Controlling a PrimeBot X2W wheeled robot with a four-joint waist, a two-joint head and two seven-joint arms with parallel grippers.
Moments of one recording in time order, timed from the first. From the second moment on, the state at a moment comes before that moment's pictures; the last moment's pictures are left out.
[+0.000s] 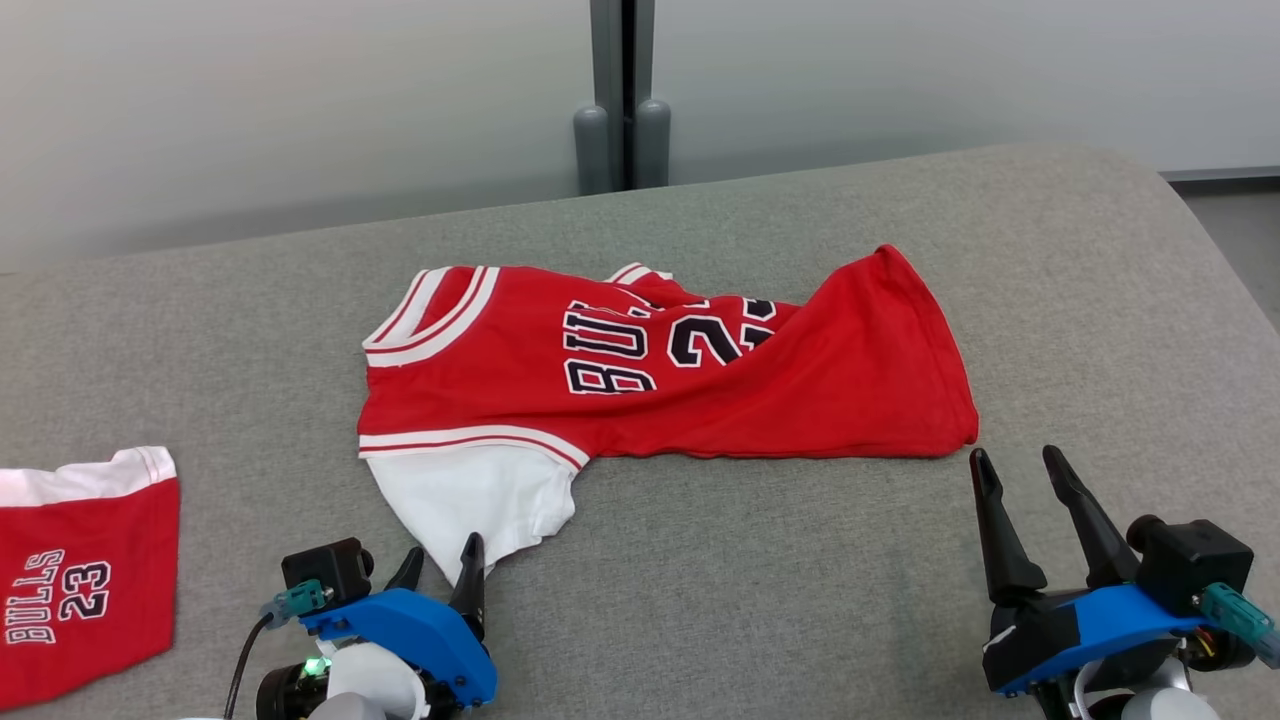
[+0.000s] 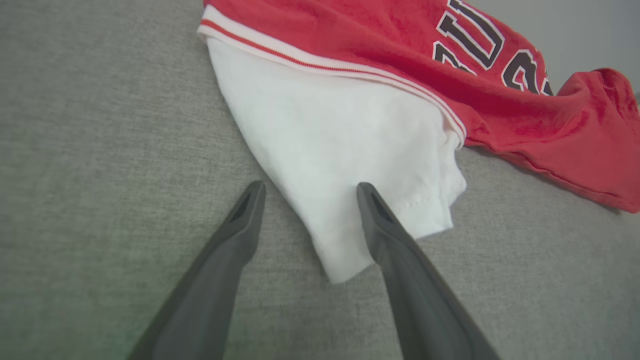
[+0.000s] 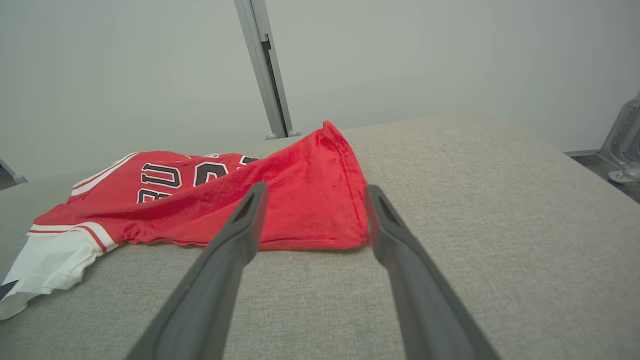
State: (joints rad) left arm -0.21 0.05 -0.20 0.60 -0.54 -0.05 0.04; right arm -0.06 -0.05 -0.03 0.12 0.21 0.13 -0.08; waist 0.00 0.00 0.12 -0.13
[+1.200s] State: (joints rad) left arm -0.24 0.09 -0.23 0.56 -0.57 0.00 -0.03; right arm -0.43 -0.05 -0.21 0.67 0.13 0.13 0.05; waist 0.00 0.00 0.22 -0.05
